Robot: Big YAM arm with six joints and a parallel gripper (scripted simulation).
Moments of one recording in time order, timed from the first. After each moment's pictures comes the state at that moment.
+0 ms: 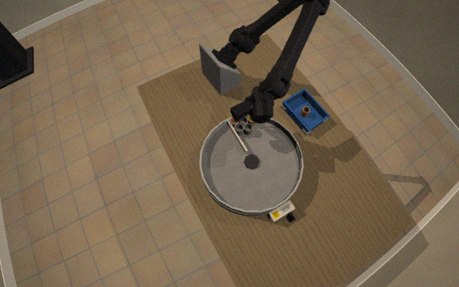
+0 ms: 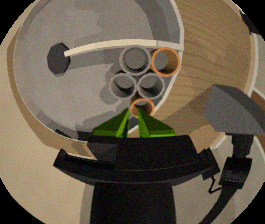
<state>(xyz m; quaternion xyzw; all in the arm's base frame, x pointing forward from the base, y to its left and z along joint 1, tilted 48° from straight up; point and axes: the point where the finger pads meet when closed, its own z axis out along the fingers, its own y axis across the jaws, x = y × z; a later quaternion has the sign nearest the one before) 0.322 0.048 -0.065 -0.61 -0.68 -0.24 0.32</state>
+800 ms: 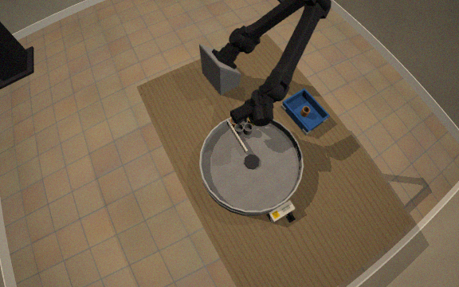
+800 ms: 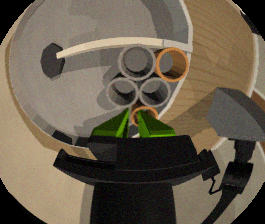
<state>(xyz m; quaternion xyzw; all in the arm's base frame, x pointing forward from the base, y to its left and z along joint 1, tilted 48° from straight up) 0.320 0.061 -0.078 -0.61 -0.69 -0.24 0.32</state>
